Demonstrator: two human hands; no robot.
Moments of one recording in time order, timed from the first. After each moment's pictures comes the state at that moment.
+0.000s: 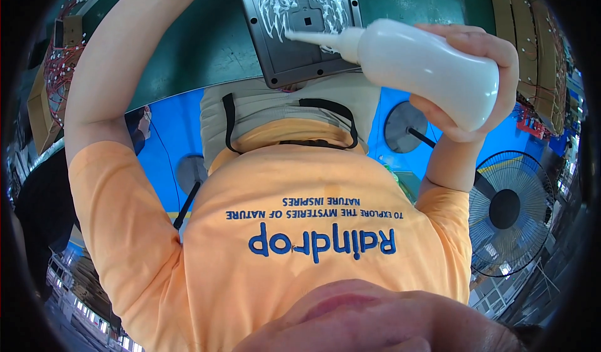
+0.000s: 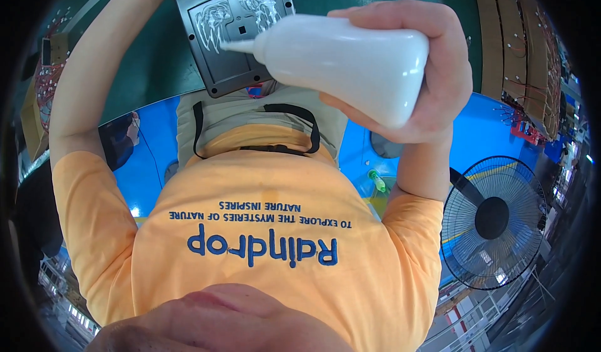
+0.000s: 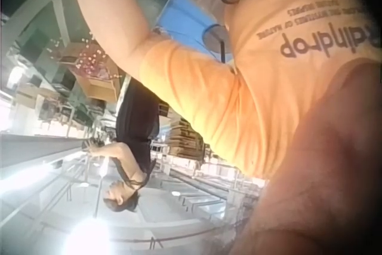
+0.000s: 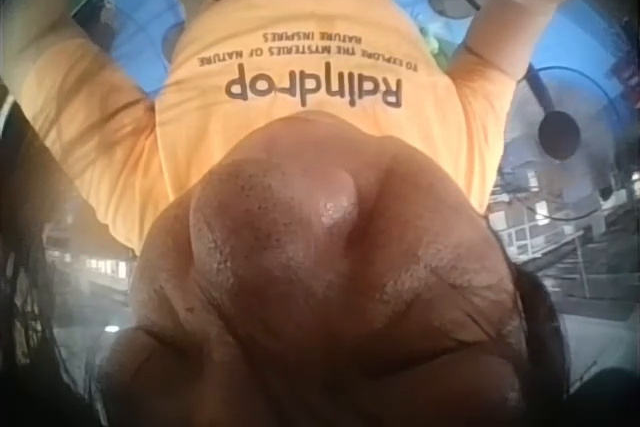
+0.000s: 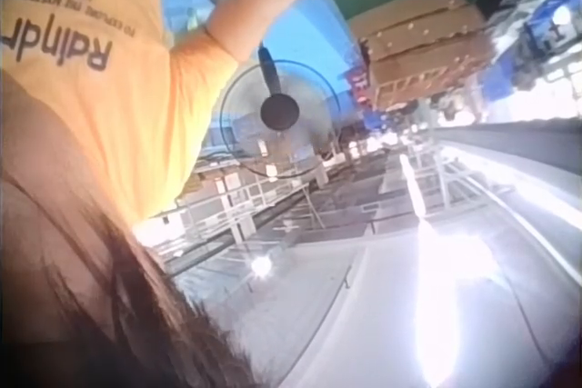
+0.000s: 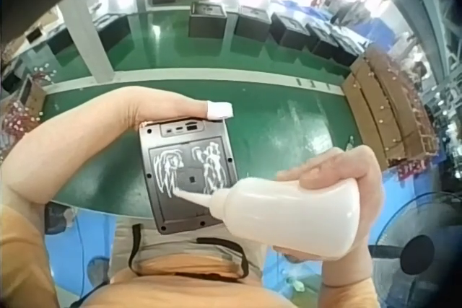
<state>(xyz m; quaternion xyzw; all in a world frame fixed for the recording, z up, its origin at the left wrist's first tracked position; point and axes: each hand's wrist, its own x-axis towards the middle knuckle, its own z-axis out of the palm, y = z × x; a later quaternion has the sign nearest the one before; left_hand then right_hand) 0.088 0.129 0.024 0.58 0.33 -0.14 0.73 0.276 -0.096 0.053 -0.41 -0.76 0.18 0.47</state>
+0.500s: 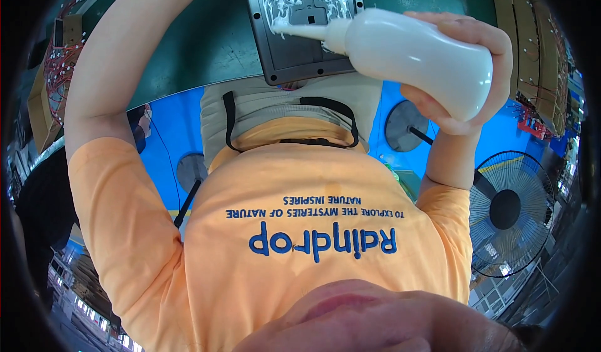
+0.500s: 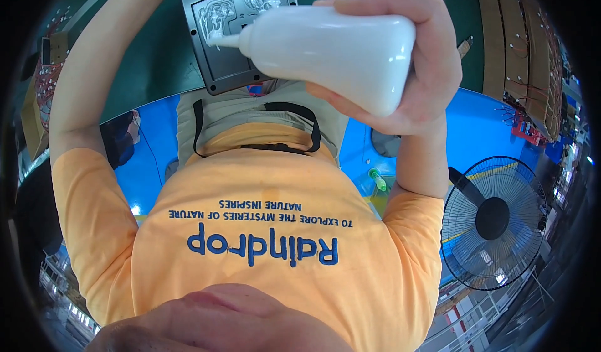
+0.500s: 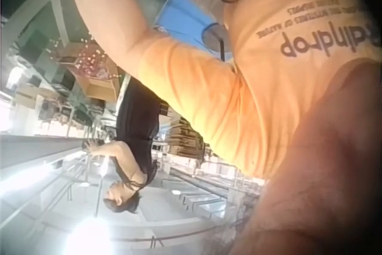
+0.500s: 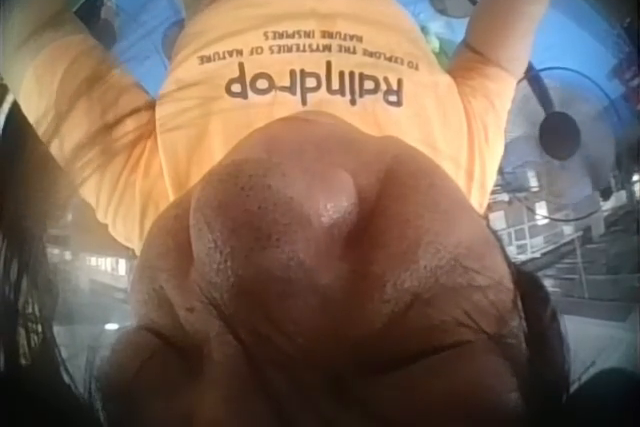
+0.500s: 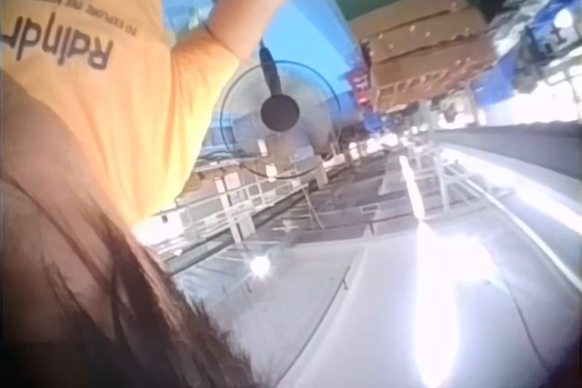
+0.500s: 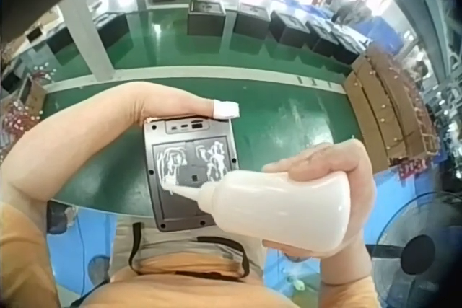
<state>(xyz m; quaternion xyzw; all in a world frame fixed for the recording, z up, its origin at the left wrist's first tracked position) 0.096 0.126 0.028 0.60 0.34 -0.14 0.71 0.273 -0.087 0.045 -0.39 -0.76 0.18 0.49</state>
